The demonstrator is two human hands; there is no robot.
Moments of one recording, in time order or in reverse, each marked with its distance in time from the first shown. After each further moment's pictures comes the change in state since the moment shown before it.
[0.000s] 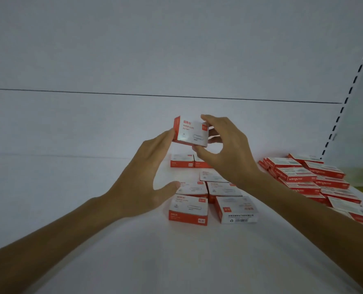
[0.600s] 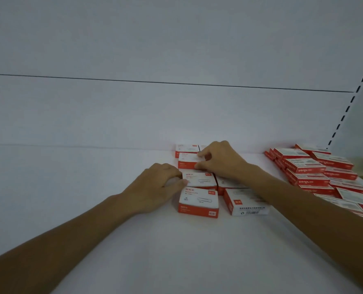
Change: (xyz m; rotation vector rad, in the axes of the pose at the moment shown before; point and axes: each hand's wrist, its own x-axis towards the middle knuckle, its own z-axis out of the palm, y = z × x) left_hand 0.004 -0.051 0.037 -0.030 -0.301 -0.178; right_hand 0.005 0.043 0.043 -0.227 -0.533 0.304
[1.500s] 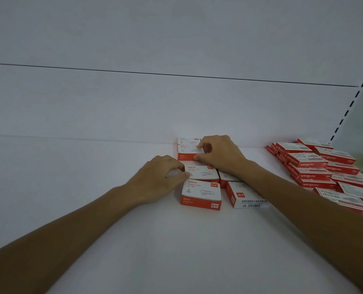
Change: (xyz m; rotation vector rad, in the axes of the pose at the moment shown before) left_hand 0.003 -0.001 0.003 0.008 0.053 -0.035; right_hand 0.003 -0.001 0.009 -0.014 0.068 -0.019
